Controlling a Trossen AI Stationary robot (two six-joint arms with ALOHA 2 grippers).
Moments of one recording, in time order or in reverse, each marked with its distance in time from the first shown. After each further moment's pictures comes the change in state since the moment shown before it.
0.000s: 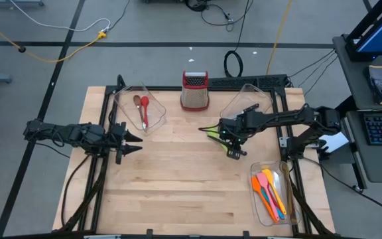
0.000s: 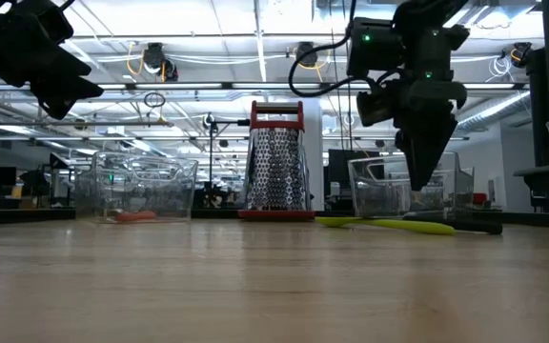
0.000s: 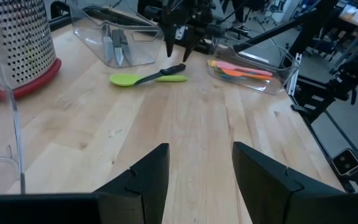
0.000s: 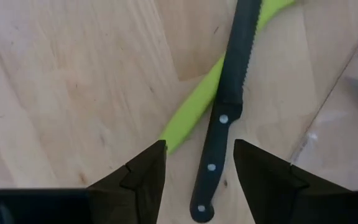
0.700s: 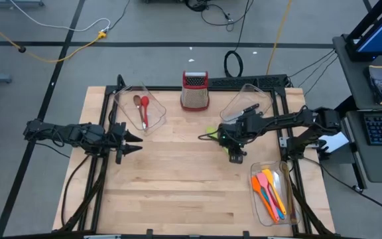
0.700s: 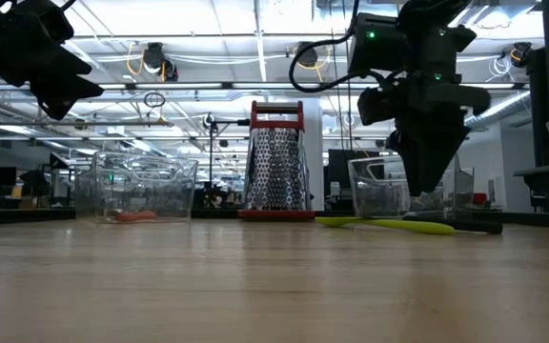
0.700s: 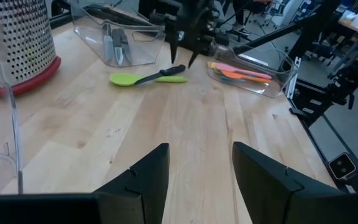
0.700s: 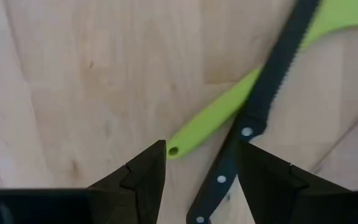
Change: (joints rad) left arm 0.000 0.000 0.000 0.004 -0.001 -0.022; right arm 0.045 0.002 -0.030 0.051 0.015 -0.143
